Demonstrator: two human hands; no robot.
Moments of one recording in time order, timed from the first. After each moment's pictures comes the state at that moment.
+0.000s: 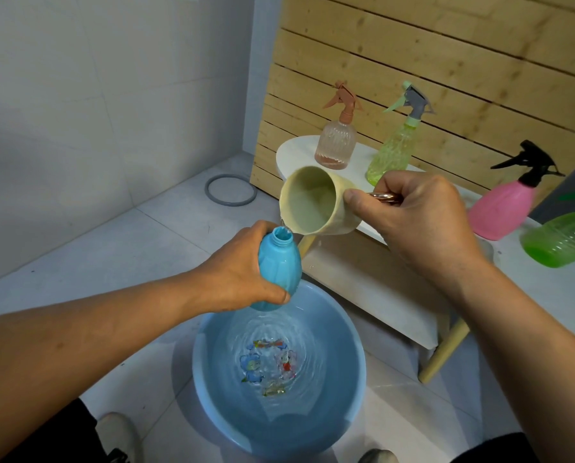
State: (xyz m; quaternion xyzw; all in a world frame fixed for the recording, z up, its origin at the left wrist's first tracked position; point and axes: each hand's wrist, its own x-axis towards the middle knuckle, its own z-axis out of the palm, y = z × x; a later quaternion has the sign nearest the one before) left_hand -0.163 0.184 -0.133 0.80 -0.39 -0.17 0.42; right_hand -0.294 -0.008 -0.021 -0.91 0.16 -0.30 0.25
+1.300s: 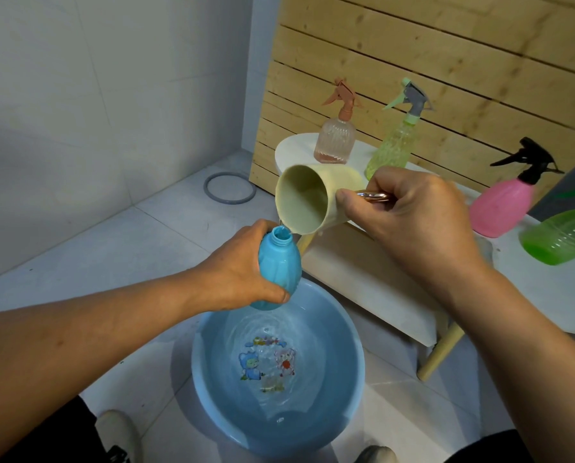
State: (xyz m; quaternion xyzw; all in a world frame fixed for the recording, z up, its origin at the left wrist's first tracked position) left_hand -0.162 0.182 -0.138 0.79 -0.40 -0.17 0.42; right_hand -0.302 0.008 -0.017 -0.92 0.13 -0.33 0.15
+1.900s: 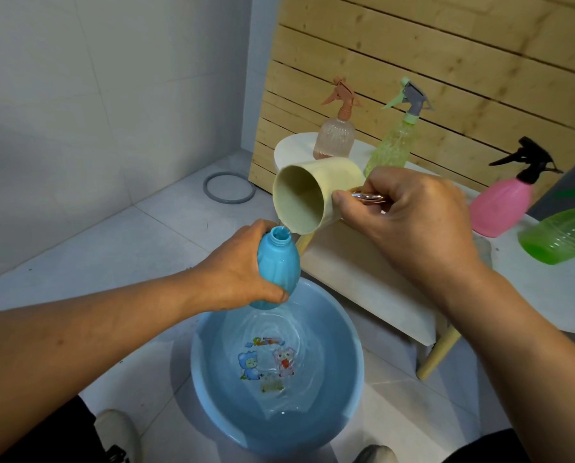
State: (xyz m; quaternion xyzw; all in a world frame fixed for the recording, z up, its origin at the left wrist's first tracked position) left_hand -0.163 0.181 -0.139 0.80 -0.40 -0.16 0.42; right_hand -0.305 0.011 -0.015 -0.93 0.07 -0.35 0.08
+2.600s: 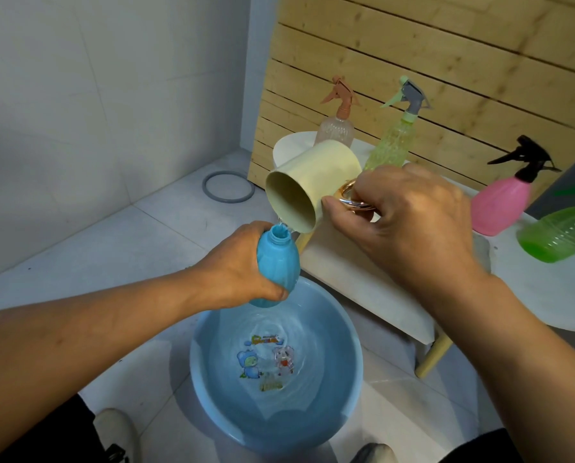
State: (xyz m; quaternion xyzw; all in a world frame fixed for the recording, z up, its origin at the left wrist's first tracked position) left_hand -0.162 0.179 -0.139 0.79 -0.40 -0.16 0.43; right_hand -0.305 0.016 -0.018 -0.92 0.01 -0.39 -0.08
